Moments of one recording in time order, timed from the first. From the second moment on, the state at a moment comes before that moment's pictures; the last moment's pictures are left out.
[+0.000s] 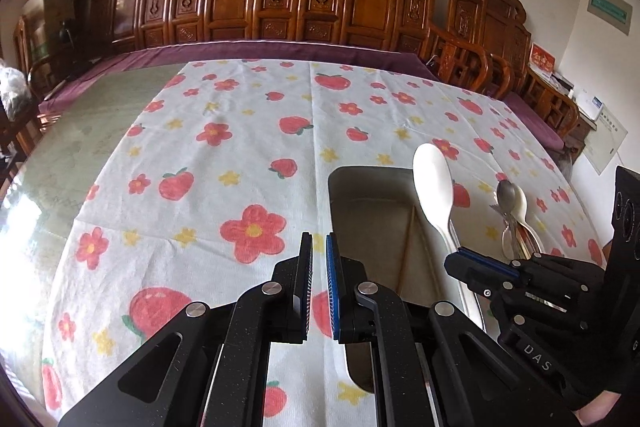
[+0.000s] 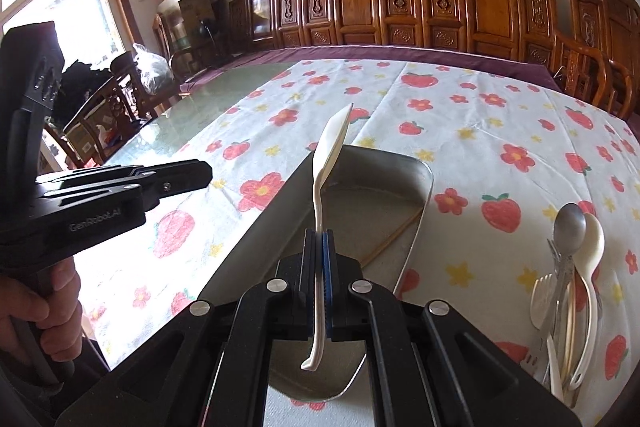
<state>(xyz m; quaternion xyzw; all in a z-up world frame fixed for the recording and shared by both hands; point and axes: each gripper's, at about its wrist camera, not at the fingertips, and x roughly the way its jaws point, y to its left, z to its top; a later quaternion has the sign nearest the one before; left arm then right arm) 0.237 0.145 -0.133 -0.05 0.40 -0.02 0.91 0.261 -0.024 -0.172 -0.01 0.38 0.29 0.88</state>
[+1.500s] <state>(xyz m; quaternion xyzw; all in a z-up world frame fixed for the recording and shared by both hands) 0.204 0.040 -0.127 0.00 0.37 -0.08 0.93 0.207 -0.228 -0.144 -0.02 0.34 0.16 0.92</state>
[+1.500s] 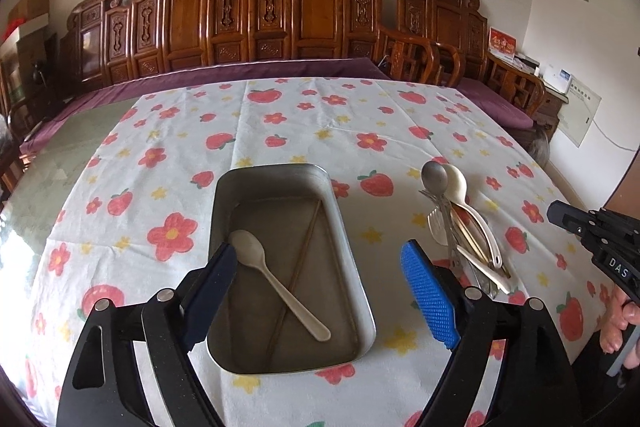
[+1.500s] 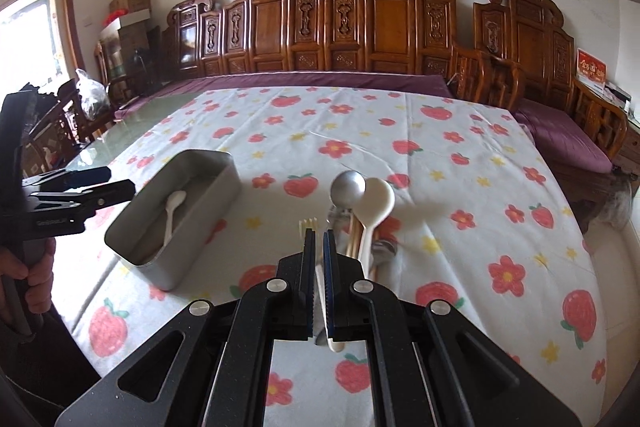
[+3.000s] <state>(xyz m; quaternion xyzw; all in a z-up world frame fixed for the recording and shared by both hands) 0.215 -0.045 -0.140 0.05 0.40 -0.07 0.91 0.300 -0.252 -0.233 0.02 0.45 0.18 0.88</state>
